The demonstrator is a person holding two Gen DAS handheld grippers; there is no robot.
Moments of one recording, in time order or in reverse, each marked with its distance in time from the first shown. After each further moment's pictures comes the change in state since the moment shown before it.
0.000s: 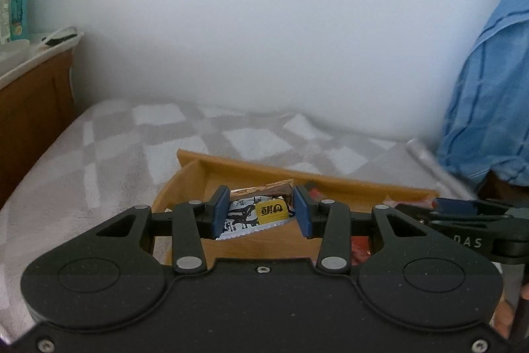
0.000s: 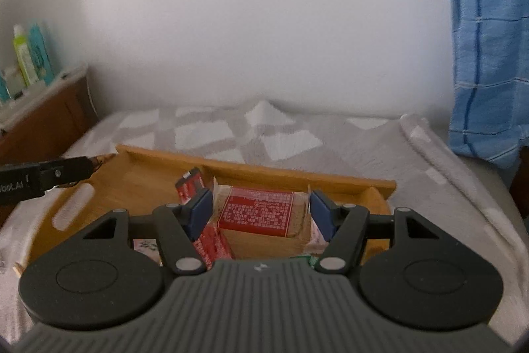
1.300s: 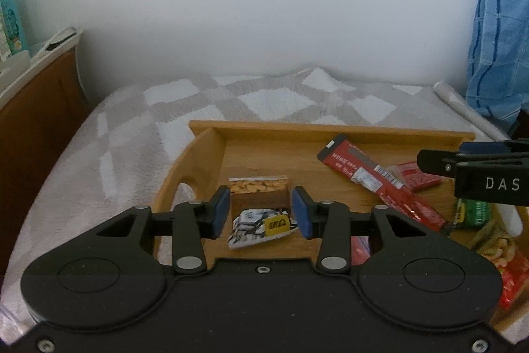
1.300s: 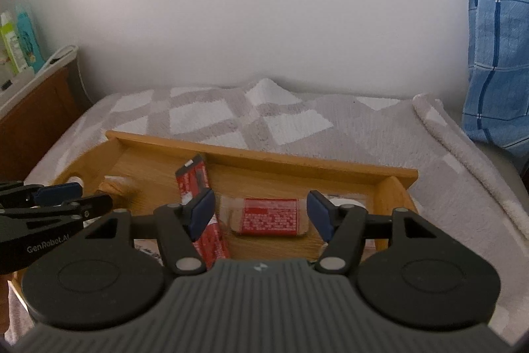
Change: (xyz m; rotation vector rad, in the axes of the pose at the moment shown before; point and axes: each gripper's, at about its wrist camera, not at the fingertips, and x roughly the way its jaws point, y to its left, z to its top) left arm 0.011 -0.015 -0.017 0.141 0.099 0.107; right arm 0.012 0.014 0.002 0.004 0.036 -0.014
